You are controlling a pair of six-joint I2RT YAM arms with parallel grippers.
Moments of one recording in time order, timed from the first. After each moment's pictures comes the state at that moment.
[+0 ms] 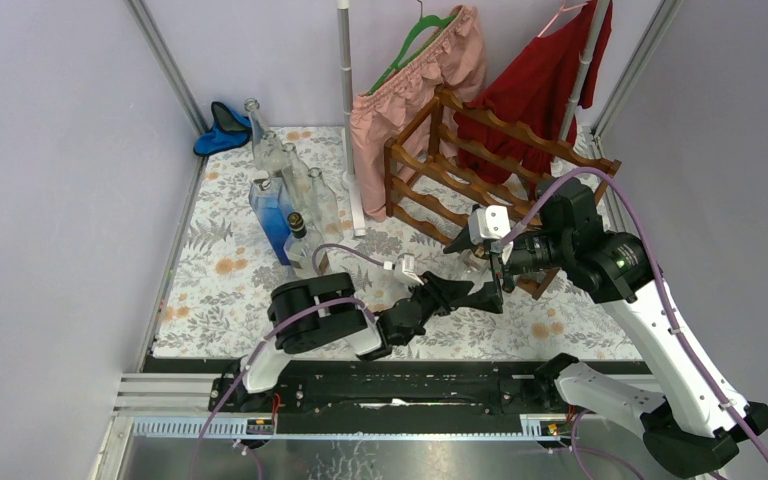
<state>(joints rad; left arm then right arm) -1.18 2.09 0.69 1.36 -0.53 -1.17 0.55 0.98 1.31 -0.95 -0.95 -0.64</state>
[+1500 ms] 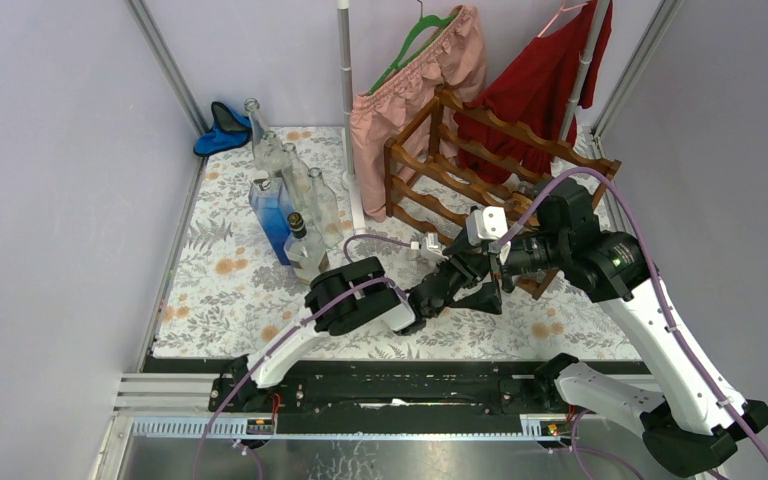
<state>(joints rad) -1.07 2.41 1.13 1.36 -0.45 -1.24 0.55 0.98 1.29 -0.95 -0.96 -0.65</state>
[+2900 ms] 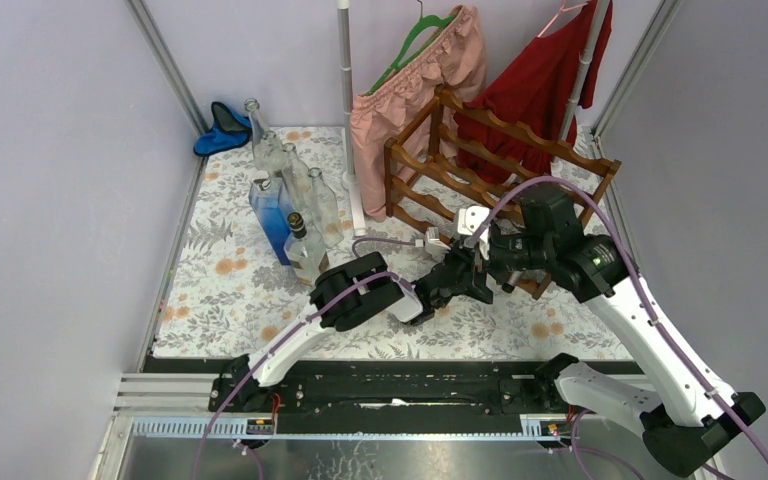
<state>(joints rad) -1.03 2.48 1.28 1.26 -0.46 -1.48 0.55 0.98 1.18 -0.88 -0.72 -0.64</state>
